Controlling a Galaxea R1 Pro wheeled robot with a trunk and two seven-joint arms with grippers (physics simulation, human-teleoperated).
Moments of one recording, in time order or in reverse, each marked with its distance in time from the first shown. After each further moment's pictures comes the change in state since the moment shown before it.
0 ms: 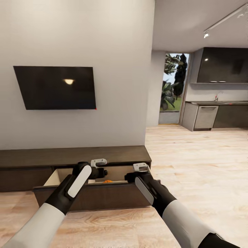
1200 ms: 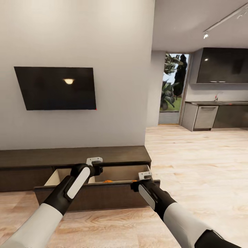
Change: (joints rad) left arm 0.001 0.022 -0.003 0.033 -0.091 -0.137 -0.007; right arm -0.003 -0.002 -0.004 0.205 0.009 -0.072 -0.009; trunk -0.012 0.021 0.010
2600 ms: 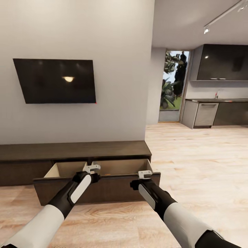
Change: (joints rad) left arm -0.004 -0.007 -0.038 0.213 -0.005 -0.160 -0.008; right arm 0.001 -0.002 -0.001 -0.015 -0.009 -0.035 0.007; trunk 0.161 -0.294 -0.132
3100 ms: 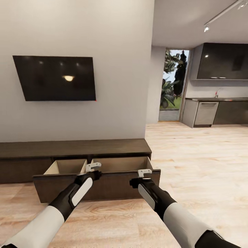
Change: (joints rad) left arm 0.003 0.006 -0.058 0.024 -0.001 -0.210 -0.039; right arm 0.000 0.002 0.005 -0.003 0.001 -0.059 -0.001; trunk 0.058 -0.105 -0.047
